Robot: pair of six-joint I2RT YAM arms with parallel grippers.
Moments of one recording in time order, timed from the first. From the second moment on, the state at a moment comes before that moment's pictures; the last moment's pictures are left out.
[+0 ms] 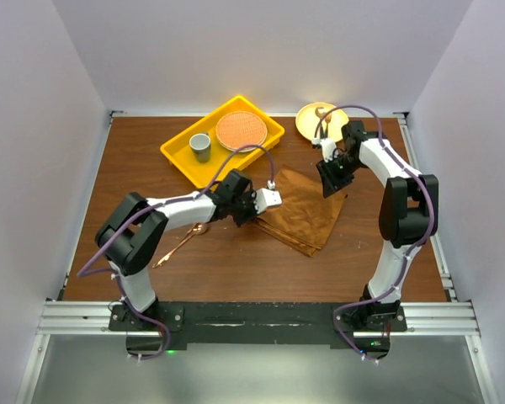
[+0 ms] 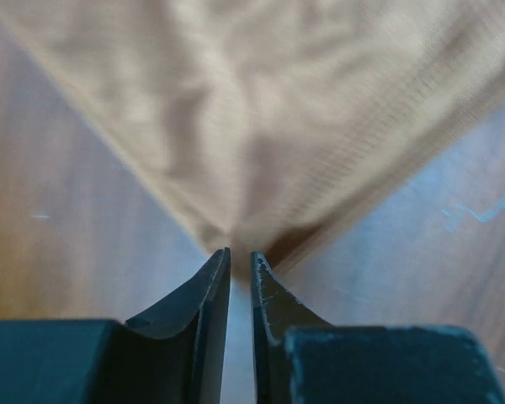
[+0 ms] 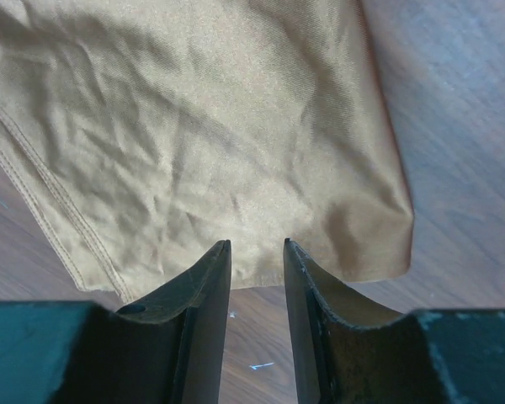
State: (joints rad) left arm -0.67 1.79 1.04 -0.12 0.29 0.55; right arm 0.09 1.94 1.53 -0.96 -0.36 -0.47
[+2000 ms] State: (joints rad) left arm -0.95 1.81 1.06 -0.18 0.32 0.93; right arm -0.10 1.74 1.27 -1.08 -0.57 -0.24
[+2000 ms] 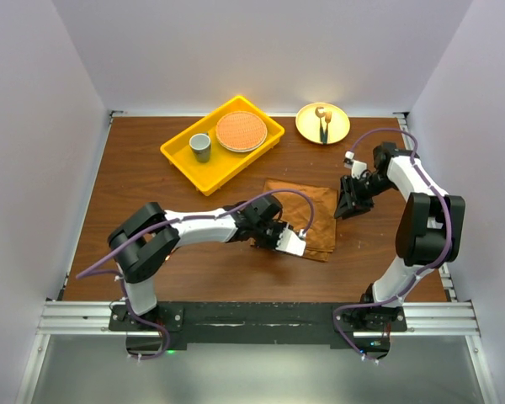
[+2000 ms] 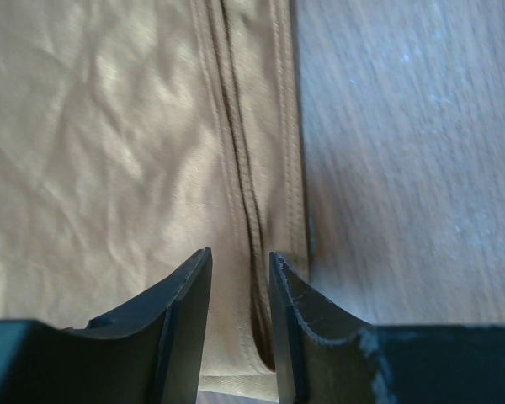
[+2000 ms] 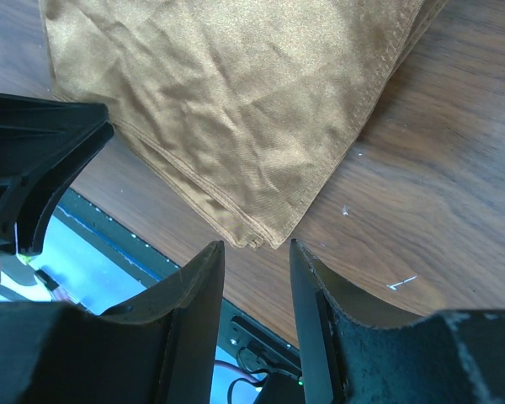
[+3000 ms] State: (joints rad) left arm -0.95 1.86 1.11 -0.21 0.35 0.95; right arm -0.12 1.75 1.27 -1.08 -0.57 -0.24
